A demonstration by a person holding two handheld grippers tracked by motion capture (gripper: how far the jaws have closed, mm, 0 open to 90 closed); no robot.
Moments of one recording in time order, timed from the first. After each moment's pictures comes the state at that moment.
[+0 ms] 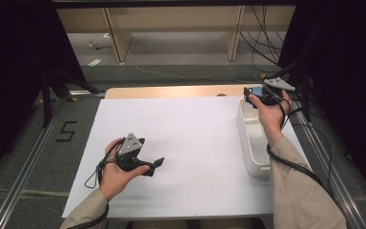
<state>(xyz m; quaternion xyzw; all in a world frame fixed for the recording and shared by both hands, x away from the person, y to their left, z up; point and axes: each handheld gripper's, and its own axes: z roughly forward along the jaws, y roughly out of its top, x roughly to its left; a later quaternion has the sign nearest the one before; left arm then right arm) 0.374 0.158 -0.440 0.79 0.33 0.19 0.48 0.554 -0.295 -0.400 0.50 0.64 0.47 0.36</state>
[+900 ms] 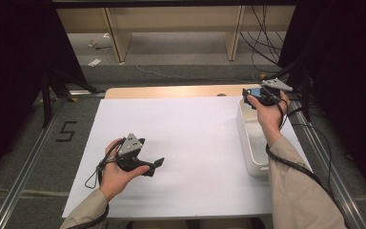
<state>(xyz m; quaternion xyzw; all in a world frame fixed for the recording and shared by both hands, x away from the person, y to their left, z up) 0.374 0.157 -0.440 0.79 0.33 0.19 0.48 0.559 -0.294 -0.407 0.50 0.64 0.46 0.36</state>
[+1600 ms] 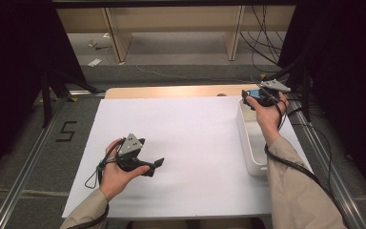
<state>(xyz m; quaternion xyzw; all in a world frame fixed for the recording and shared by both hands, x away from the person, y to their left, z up) 0.375 0.158 -0.441 0.79 0.33 0.18 0.48 0.562 -0.293 -0.414 0.50 0.65 0.45 0.35</state>
